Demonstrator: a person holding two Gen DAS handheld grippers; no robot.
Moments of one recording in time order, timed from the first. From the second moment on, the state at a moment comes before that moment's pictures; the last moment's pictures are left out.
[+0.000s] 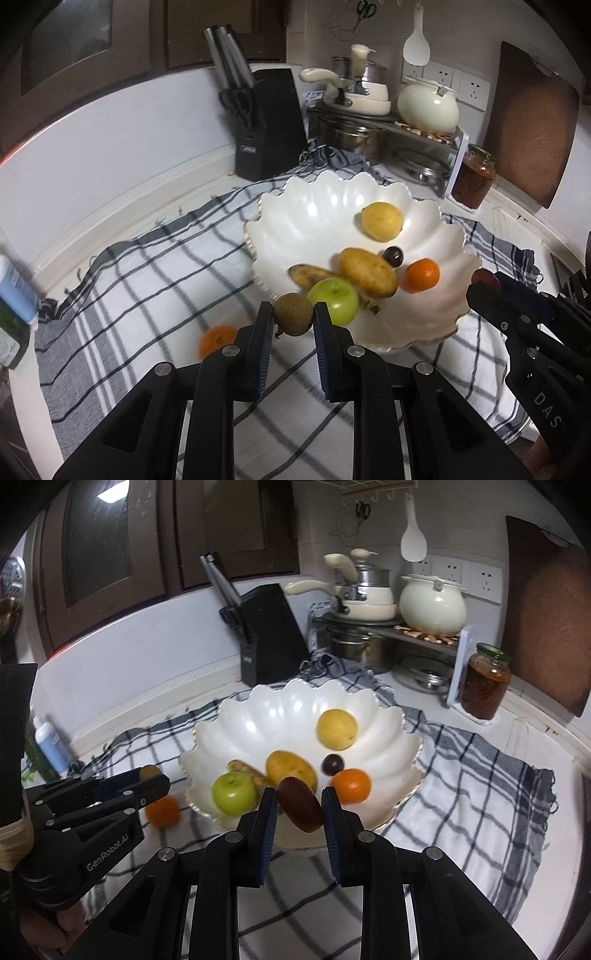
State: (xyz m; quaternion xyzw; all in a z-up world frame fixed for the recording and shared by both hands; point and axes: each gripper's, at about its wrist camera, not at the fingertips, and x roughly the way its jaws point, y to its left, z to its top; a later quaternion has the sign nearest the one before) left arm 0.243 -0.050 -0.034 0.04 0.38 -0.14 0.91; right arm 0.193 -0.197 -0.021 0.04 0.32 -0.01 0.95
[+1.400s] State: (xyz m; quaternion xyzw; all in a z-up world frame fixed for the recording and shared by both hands) left arm 0.354 -0.097 -0.062 0.04 0.40 -0.12 0.91; right arm 0.308 -0.265 -0.061 0.05 0.37 -0.08 0.92
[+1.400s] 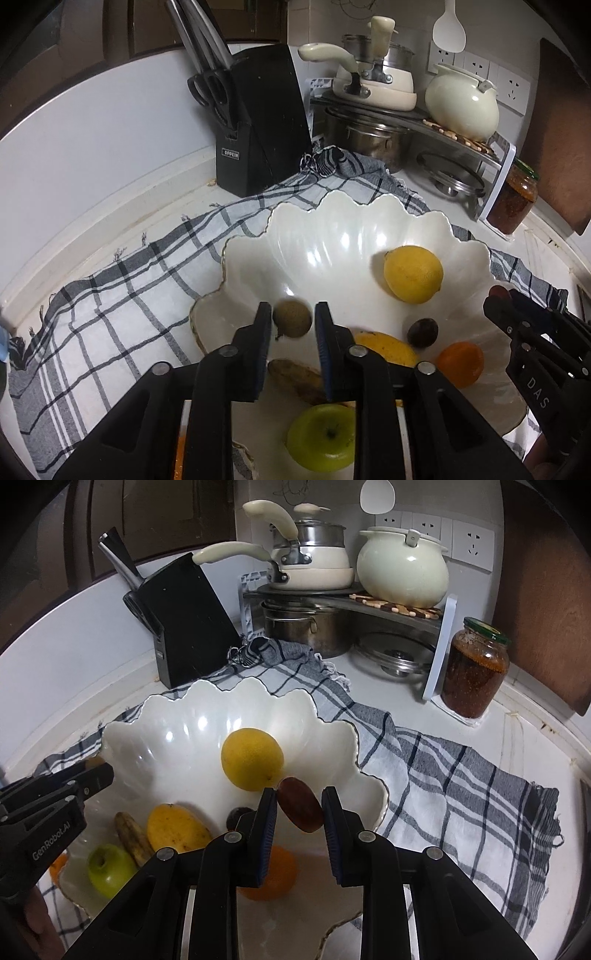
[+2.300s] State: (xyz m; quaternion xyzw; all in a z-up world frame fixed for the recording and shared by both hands) left arm 0.285 -0.044 -0.009 0.04 0.34 -0.06 0.94; right arm 0.247 -0.233 -0.009 0.04 0.31 -0.10 0.94
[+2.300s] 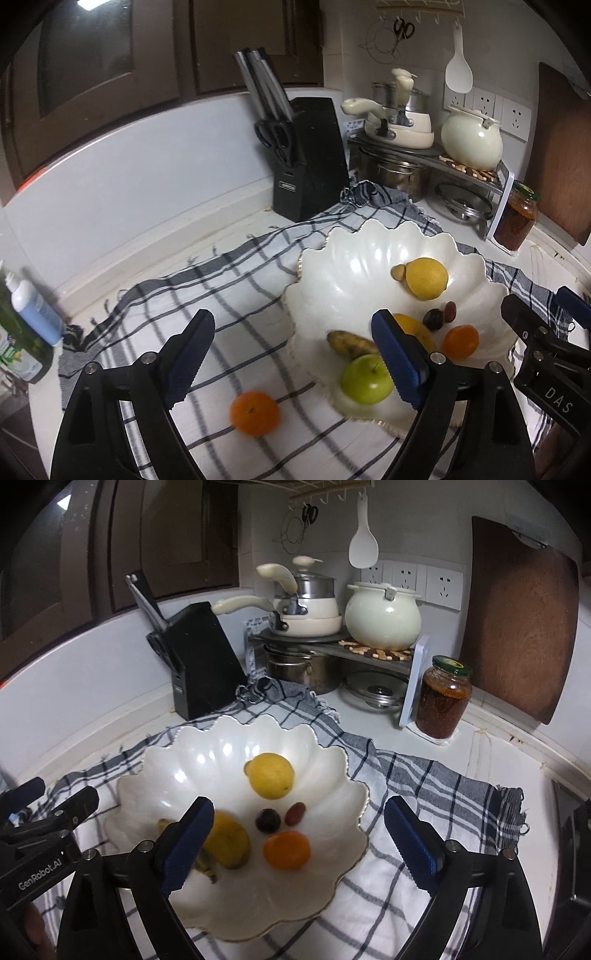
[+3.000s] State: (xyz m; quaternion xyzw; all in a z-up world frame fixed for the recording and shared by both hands) left arm 0.220 0.044 0.002 0.02 0.33 0.01 0.94; right arm 0.207 -0.151 0.000 0.02 0.29 -0.03 0.96
